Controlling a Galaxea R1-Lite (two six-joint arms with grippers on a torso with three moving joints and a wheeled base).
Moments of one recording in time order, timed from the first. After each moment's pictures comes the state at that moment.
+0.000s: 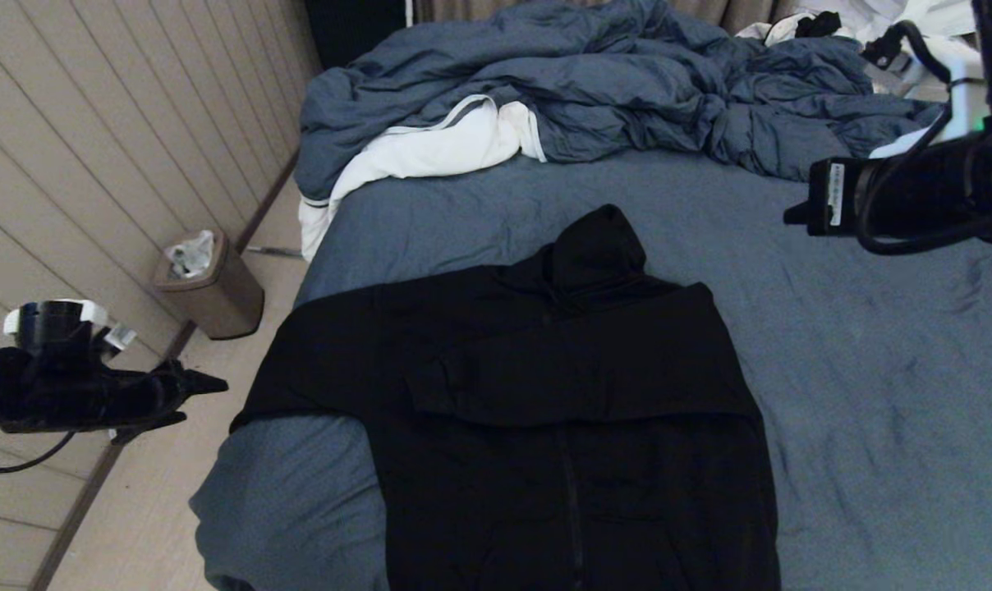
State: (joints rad) left arm 0.27 2.00 -0.98 -0.22 -0.40 -0.38; right arm 0.27 1.51 -1.58 0.50 -0.19 0.17
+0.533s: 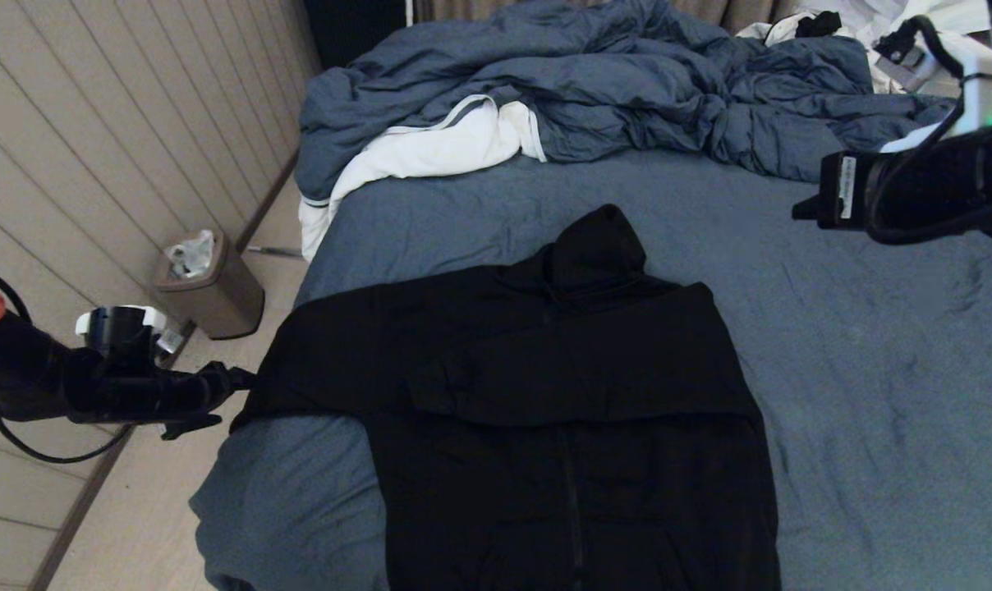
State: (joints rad) left arm 0.19 2.16 -1.08 -0.23 -0.39 -0.45; right arm 0.24 1.51 -1.59 0.50 -0.16 0.16
